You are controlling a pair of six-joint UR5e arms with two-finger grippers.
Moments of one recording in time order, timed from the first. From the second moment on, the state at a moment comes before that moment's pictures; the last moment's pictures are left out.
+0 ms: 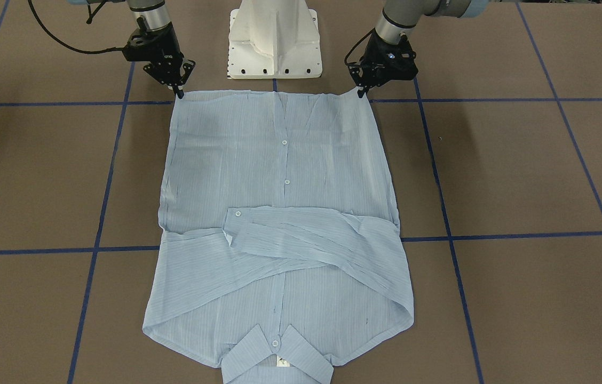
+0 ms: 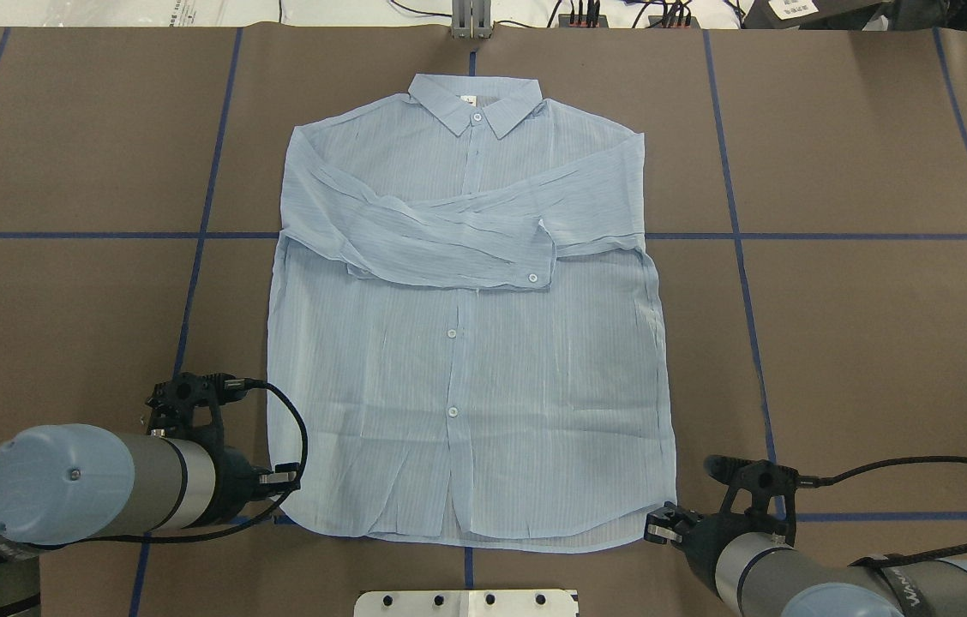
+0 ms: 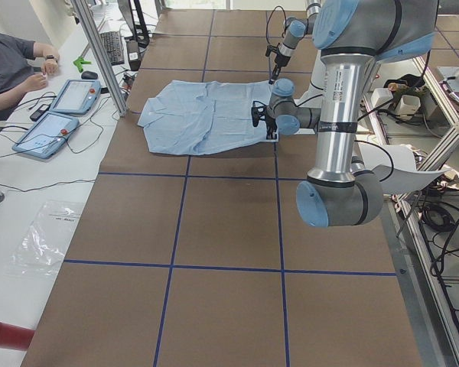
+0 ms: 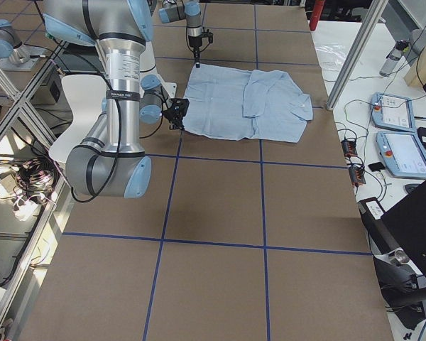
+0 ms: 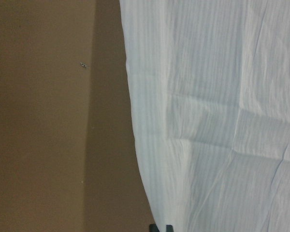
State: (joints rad) left arm -0.25 -1.68 -2.14 -1.88 -1.71 -1.54; right arm -0.02 -1.61 2.19 -1.30 1.23 1.74
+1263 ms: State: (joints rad) left arm -0.29 -1.66 -2.39 -1.77 -1.92 -1.57; right arm 0.17 -1.40 2.63 -1.92 1.57 1.68
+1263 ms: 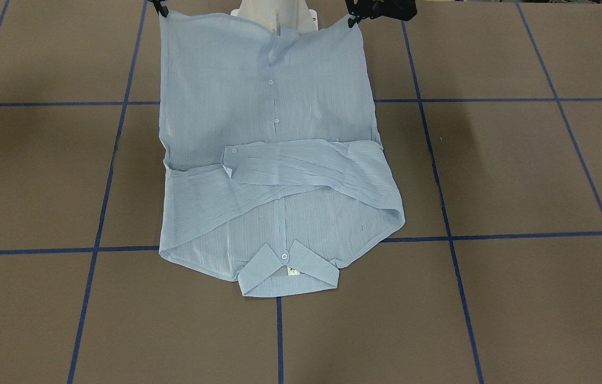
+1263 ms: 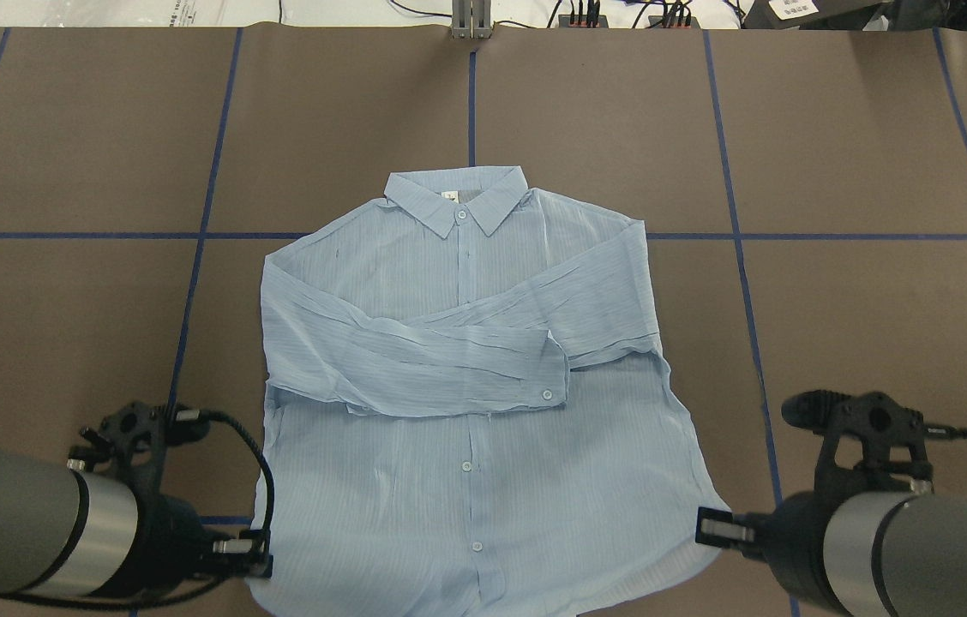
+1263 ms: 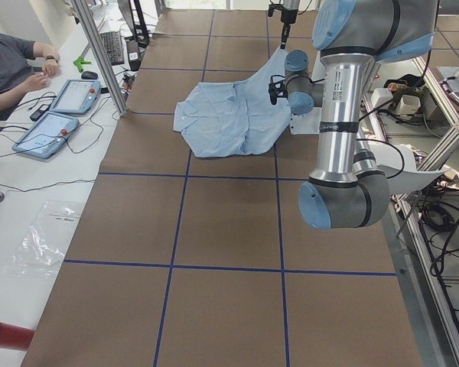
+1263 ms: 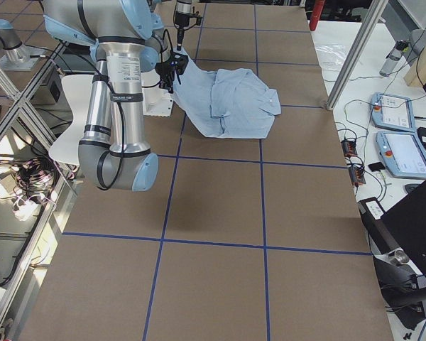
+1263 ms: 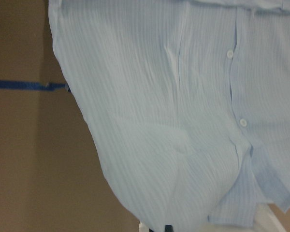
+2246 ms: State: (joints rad) left arm -0.71 -1.94 -2.10 -1.69 -1.83 -1.50; right arm 0.59 -1.10 2.20 -1.79 1.58 1.52
